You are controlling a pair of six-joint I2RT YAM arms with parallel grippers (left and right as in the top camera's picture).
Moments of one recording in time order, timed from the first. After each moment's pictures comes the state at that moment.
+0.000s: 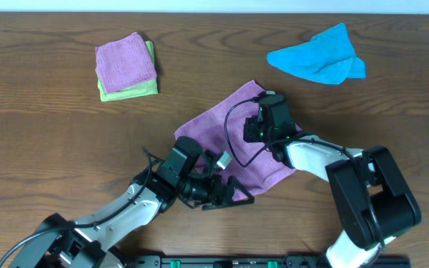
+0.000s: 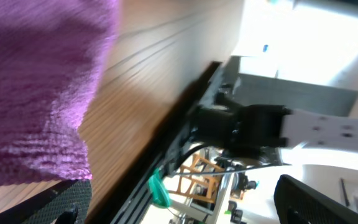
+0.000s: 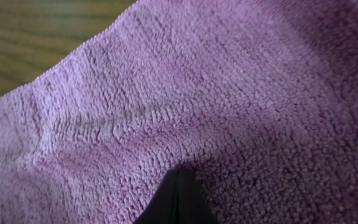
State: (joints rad) left arm -0.65 1.43 0.50 0.16 1.02 -0.90; right arm 0.39 1.85 0.81 0.16 -0.06 0.40
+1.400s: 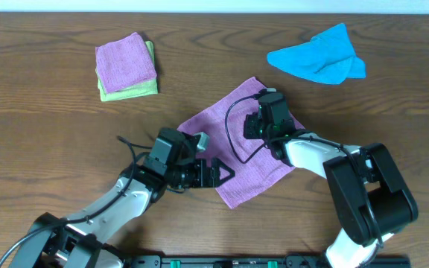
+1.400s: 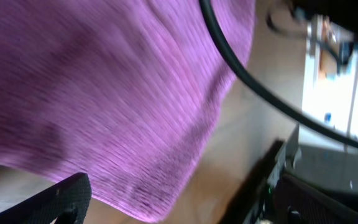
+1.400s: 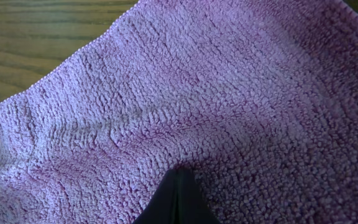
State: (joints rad) left arm -0.48 1.43 0.52 0.05 0.71 -0.69; right arm 0.39 1.87 0.83 0.16 -0.03 0.40
